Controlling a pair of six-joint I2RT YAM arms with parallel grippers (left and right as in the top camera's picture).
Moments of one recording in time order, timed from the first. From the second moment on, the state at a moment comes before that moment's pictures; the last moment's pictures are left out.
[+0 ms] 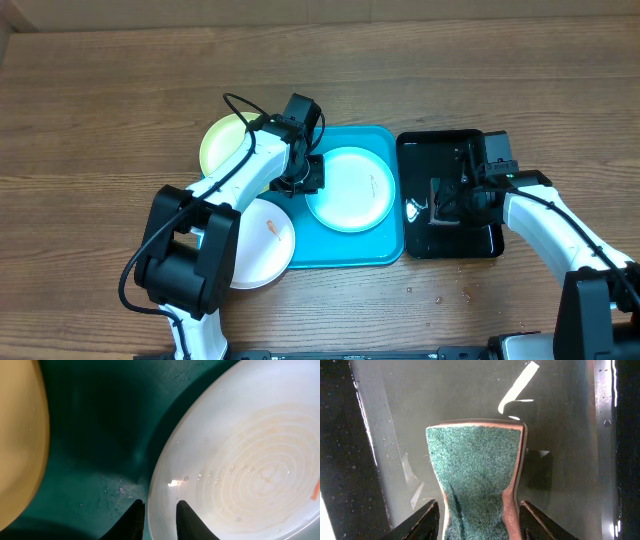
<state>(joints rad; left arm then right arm) -0.40 1.96 1.35 -0.84 0.13 -0.42 0.11 1.56 0.84 -0.57 -0.12 0.27</state>
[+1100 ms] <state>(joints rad) -0.40 1.96 1.35 -0.83 0.13 -0.42 0.16 1.56 0.83 -0.55 -0.09 0.25</state>
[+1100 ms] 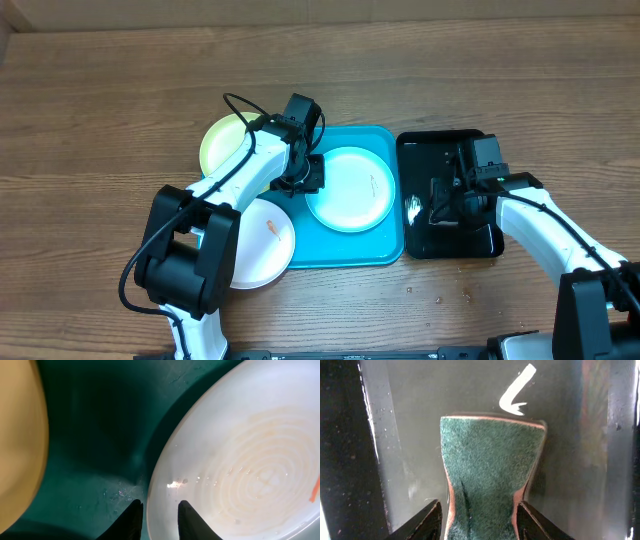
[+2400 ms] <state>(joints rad) -0.40 1.96 1.35 -0.84 0.11 -0.42 0.16 1.56 0.79 -0.49 -0.07 0.25</state>
